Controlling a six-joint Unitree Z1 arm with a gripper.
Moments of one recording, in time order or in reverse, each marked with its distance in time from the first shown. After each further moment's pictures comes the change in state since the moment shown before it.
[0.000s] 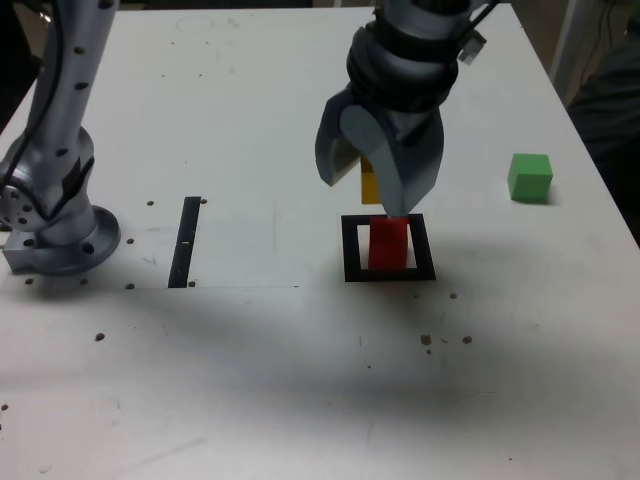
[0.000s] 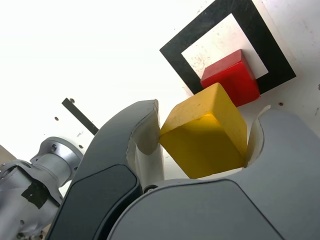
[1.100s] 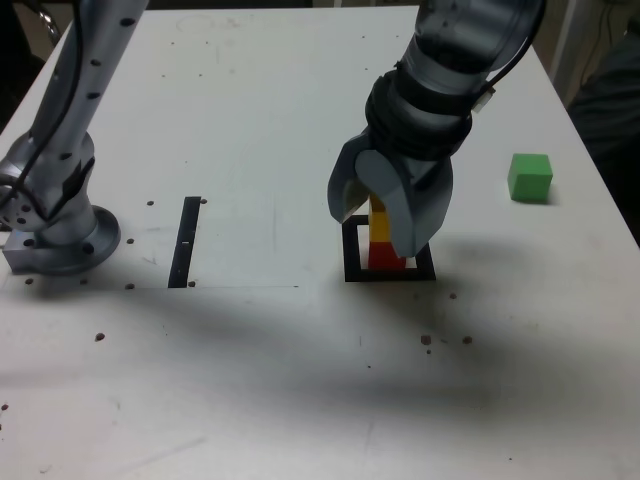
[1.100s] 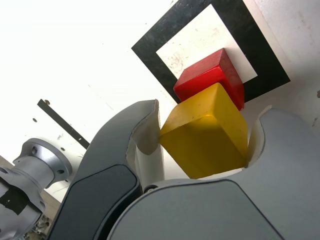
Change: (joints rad) arm -0.012 0.086 0.010 -0.056 -0.034 -0.008
